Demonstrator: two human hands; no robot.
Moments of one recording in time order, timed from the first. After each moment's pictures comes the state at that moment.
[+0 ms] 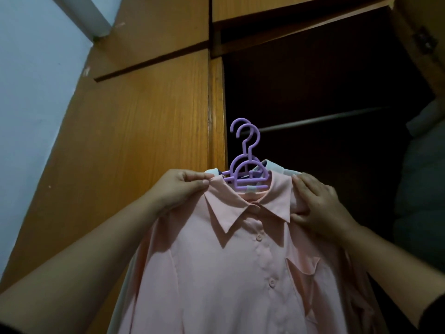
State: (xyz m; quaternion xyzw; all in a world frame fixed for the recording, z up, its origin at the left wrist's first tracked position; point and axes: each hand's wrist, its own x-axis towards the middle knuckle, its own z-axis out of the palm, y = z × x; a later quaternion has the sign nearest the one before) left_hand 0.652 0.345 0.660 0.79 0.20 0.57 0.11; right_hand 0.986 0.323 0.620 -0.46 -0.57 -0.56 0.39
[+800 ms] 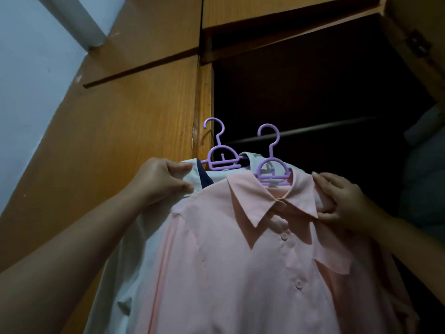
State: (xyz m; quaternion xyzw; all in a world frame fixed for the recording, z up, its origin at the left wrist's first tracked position) left_hand 0.665 0.369 0.696 0.74 0.29 0.59 -0.09; right_hand 1.066 0.309 0.657 -0.50 -0.59 -0.52 0.36
